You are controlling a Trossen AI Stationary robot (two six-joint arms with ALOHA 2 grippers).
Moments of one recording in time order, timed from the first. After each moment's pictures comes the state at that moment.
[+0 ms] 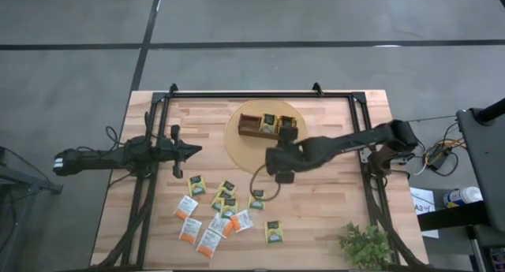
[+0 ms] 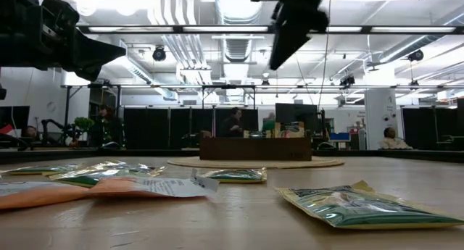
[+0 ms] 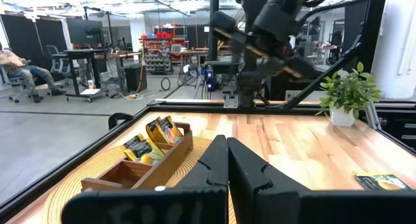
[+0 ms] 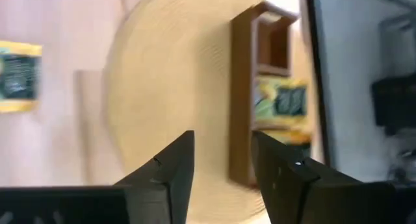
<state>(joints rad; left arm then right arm) 0.06 0.17 0.01 0.18 -0.08 0.03 0.17 1.74 1.50 -0.98 0.54 0.11</state>
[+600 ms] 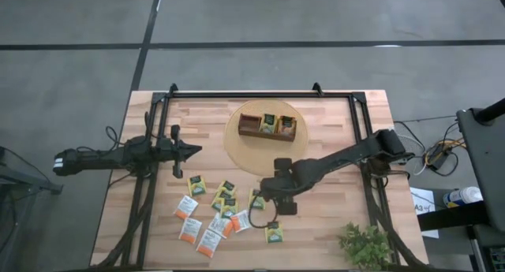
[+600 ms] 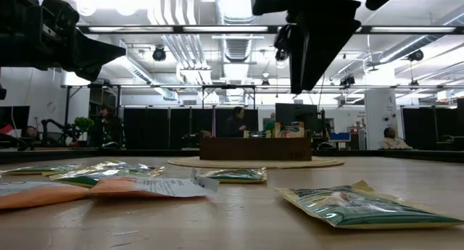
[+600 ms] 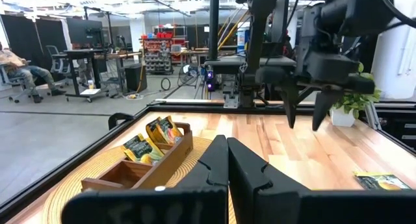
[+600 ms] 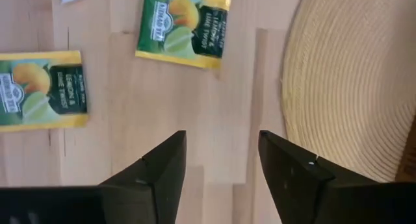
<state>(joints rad) 0.06 0.17 0.01 0.18 -0.08 0.03 0.30 1.89 1.54 -1.01 0.15 0.26</state>
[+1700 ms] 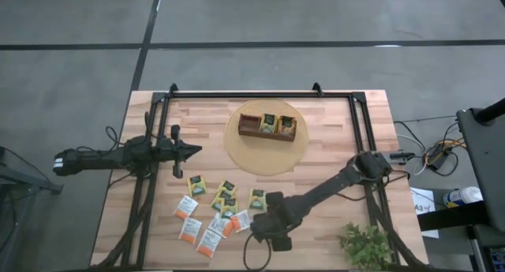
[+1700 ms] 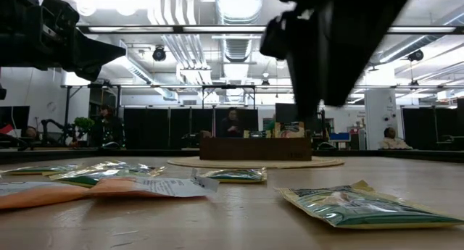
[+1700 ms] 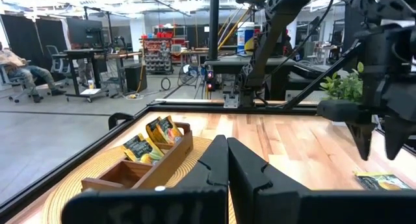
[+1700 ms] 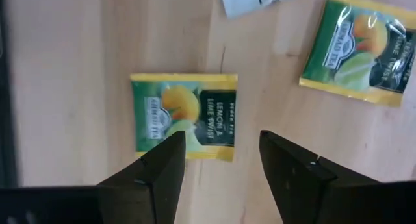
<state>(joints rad) 0.06 0.17 0.01 0.18 -0.08 0.03 0.48 2.19 1.83 -1.05 0.02 0.41</state>
